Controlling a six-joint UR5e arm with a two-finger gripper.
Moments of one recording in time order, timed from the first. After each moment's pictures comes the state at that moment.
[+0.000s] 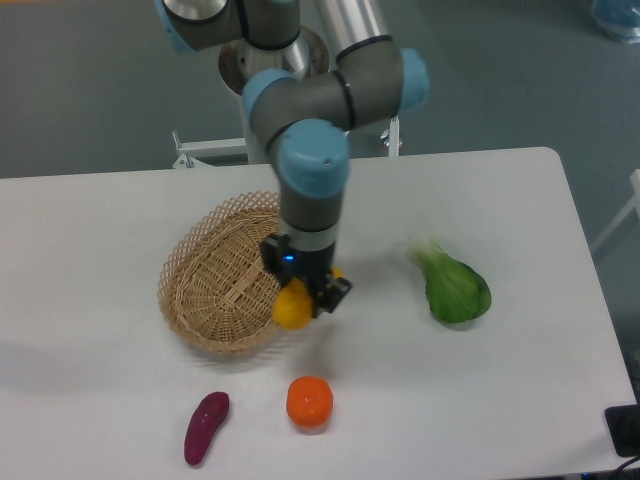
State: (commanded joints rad) arm 2.43 -1.85 -1.72 -0.99 1.44 1.02
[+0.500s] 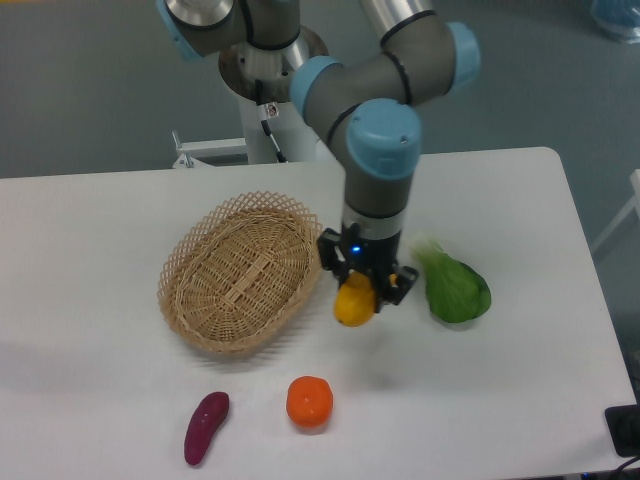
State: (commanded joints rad) arm 2.52 -1.86 -1.66 -1.03 1.53 1.21
